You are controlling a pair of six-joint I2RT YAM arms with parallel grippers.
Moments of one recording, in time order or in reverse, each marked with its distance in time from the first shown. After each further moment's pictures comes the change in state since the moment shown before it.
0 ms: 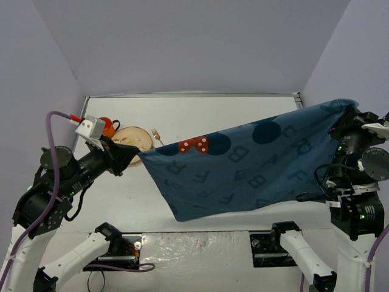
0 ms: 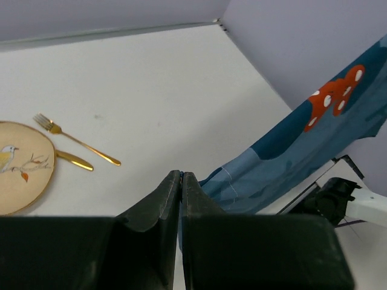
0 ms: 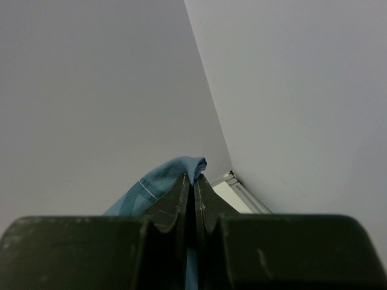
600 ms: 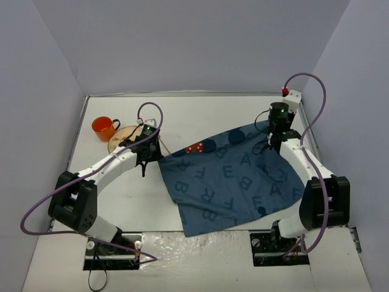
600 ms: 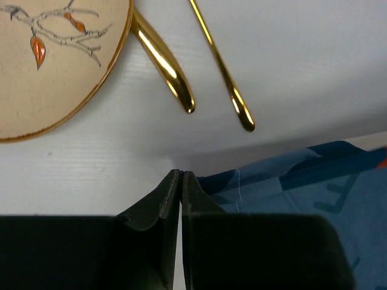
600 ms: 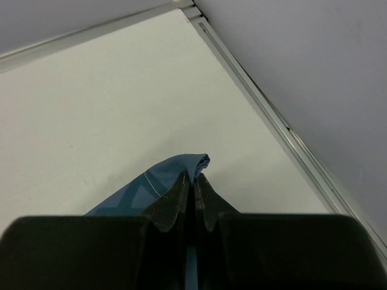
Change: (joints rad) left arm 0.064 0.739 -0.339 0.318 -0.317 -0.225; right arm -0.007 0.683 -0.401 0.349 0.068 0.019
